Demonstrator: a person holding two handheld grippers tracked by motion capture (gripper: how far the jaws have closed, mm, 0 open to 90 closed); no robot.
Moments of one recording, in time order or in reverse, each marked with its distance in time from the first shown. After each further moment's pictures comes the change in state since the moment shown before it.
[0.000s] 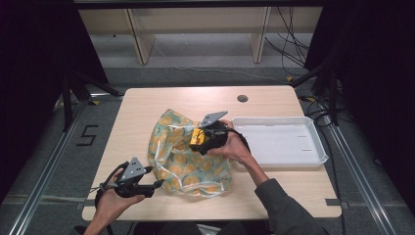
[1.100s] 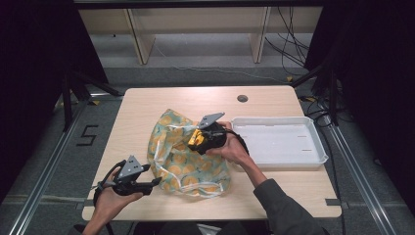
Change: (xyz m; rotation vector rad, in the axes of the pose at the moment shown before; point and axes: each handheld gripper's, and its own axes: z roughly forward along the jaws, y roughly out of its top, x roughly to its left) left arm 0.009 -0.003 0.000 -0.012 0.014 -0.021; right arm 0.005 0.002 0.004 0.016 -0.014 -0.020
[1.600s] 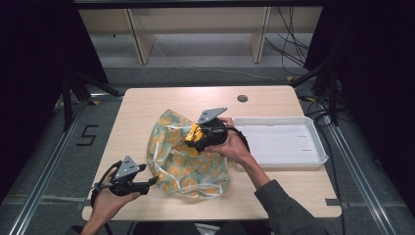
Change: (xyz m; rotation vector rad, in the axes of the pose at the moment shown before) left arm 0.006 -0.009 -0.003 -0.007 0.031 -0.024; right arm 0.016 0.028 -0.030 -0.061 -0.009 0.001
